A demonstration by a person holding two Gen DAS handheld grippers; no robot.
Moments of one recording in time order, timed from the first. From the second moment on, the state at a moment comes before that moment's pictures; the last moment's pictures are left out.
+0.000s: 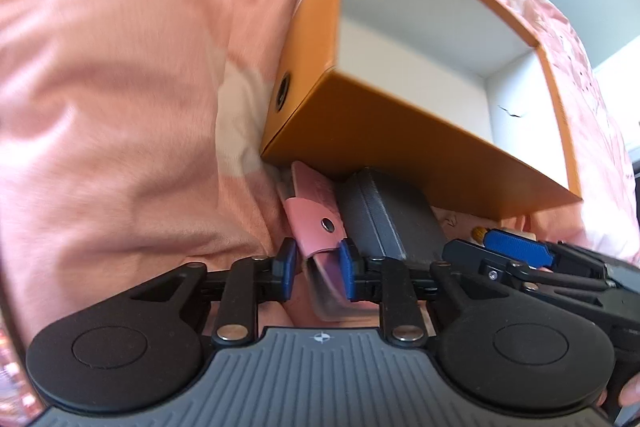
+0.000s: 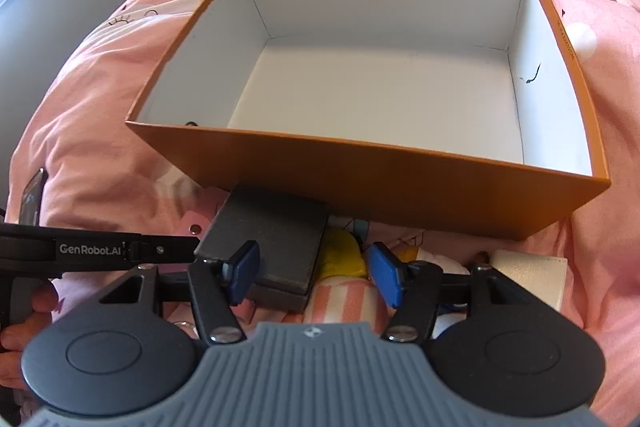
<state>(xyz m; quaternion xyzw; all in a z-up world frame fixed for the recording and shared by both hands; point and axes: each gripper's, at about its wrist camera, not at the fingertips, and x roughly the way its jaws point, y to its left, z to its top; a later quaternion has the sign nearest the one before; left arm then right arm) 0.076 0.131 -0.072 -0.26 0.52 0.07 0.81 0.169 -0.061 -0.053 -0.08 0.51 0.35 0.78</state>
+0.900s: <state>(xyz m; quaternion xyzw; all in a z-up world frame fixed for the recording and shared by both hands) 0.033 0.121 -0.022 -0.14 0.53 0.06 0.83 0.088 -0.056 -0.059 -0.21 0.51 0.48 0.68</state>
